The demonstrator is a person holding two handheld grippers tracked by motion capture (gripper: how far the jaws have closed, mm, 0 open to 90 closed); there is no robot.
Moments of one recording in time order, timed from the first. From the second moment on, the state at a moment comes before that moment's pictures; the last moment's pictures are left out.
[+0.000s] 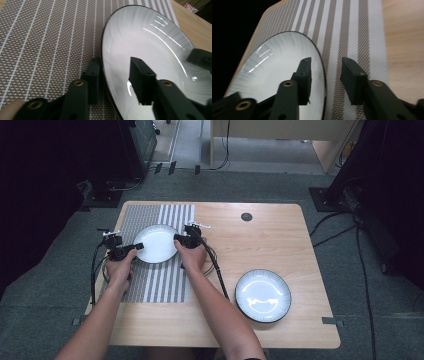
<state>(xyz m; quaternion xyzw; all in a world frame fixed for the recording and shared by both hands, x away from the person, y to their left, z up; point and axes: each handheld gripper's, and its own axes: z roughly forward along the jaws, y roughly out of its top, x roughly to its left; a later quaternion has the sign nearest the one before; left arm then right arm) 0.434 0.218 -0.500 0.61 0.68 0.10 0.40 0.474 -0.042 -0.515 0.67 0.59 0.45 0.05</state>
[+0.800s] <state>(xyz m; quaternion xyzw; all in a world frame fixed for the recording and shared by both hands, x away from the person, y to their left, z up) 0.375 0.204 -0.474 0.67 0.60 0.16 0.40 0.457 -0.084 -0.494 0.61 0.68 0.40 0.08</state>
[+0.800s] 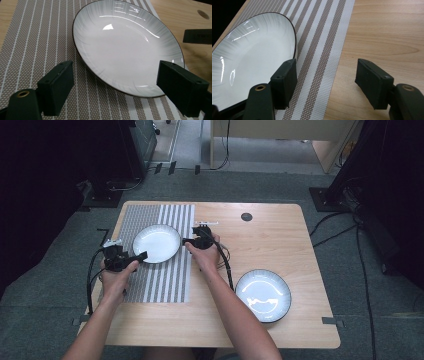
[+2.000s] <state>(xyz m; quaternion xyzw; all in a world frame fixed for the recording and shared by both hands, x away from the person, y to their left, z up) 0.268 0.230 -0.478 0.68 0.58 0.18 0.41 0.380 -0.181 -0.442 0.57 0.68 0.45 0.12</state>
